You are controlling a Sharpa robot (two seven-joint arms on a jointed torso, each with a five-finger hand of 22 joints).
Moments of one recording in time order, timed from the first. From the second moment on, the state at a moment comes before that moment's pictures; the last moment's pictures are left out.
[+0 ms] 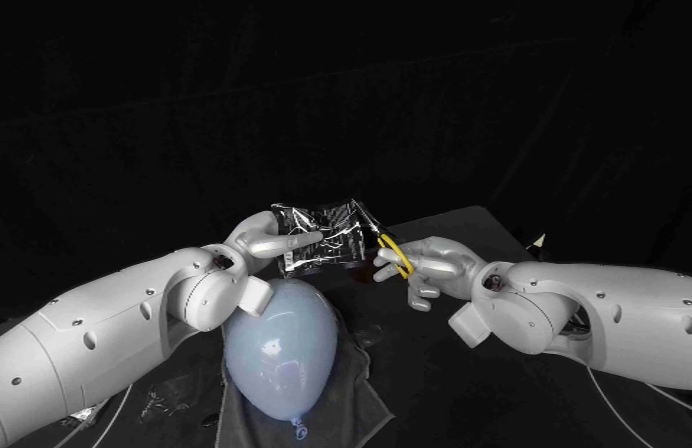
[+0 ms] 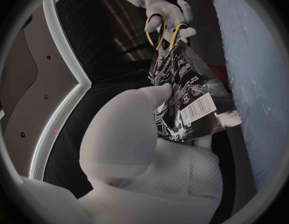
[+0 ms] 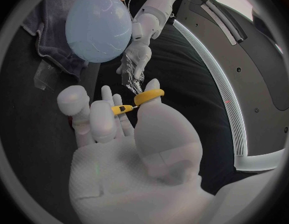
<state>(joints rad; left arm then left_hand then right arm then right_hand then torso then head) 1.28 -0.46 -0.01 1.17 -0.25 -0.06 0.15 1.47 -0.11 0.68 0.07 0.05 0.96 0.17 0.39 0.30 1.26 0.12 0.06 0.06 1.19 0.07 0.13 0.22 0.17 1.13 0.16 0.27 0.09 1.26 -1.16 -0.15 1.77 -0.21 -0.30 0.16 1.22 0.13 -0.44 0.09 0.05 0.70 0.19 0.20 0.73 0.94 0.15 0.15 0.25 1.38 0.07 1.32 0.95 0.13 1.25 0.16 0.95 1.25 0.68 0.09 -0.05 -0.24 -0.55</state>
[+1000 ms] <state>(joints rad) 1.28 -0.46 -0.01 1.19 -0.40 -0.07 0.19 1.46 -0.11 0.68 0.06 0.05 0.96 0.17 0.39 0.30 1.25 0.12 0.06 0.06 1.19 0.07 0.13 0.22 0.16 1.13 0.16 0.28 0.09 1.30 -1.10 -0.15 1.73 -0.19 -0.30 0.15 1.25 0.15 -0.44 0.09 0.05 0.82 0.18 0.26 0.73 1.13 0.11 0.23 0.24 1.42 0.02 1.36 1.02 0.12 1.32 0.13 1.08 1.30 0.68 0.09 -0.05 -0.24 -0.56</state>
